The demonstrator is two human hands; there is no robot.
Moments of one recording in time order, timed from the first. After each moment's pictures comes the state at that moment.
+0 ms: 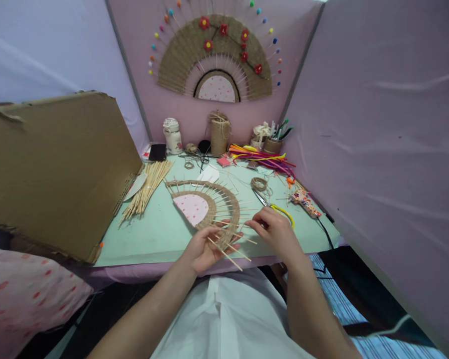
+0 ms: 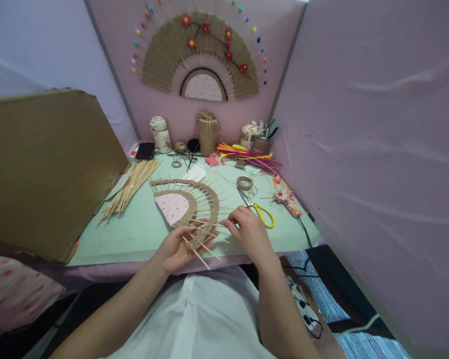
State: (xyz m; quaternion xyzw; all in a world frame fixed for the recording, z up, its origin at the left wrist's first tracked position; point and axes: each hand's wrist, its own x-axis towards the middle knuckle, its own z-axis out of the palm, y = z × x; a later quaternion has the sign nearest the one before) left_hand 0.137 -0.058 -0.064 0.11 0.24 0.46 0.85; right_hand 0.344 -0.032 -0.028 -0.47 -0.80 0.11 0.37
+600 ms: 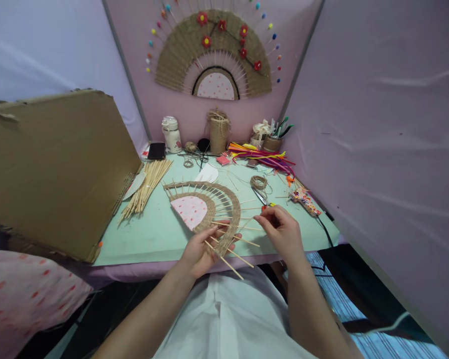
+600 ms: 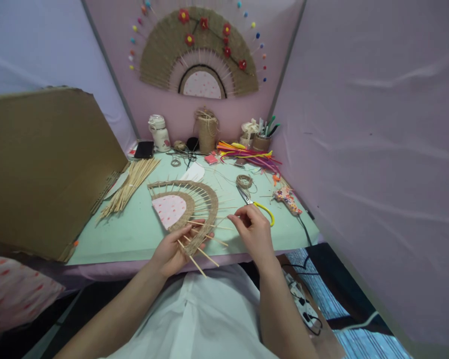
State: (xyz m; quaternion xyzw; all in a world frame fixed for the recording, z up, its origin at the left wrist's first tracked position) left_hand 0.139 -0.068 -0.062 0.18 0.26 0.49 0.81; right_hand 0.348 -0.036 -0.038 -0.51 -0.68 0.18 0.49
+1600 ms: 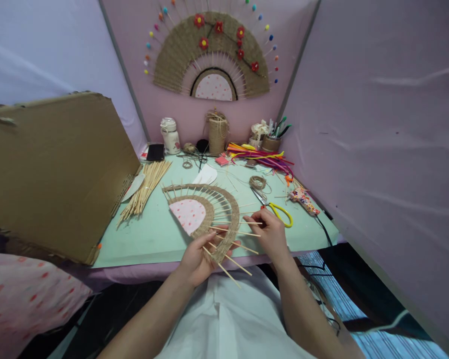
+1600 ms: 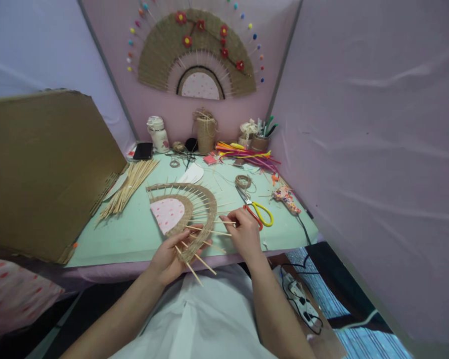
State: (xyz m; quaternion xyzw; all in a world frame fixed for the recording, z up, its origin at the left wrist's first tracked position) left_hand 0.142 -0.080 -0.058 0.14 0.30 0.49 0.81; right_hand 0.334 -0.026 -0.062 -0.49 -0.71 0.14 0.49
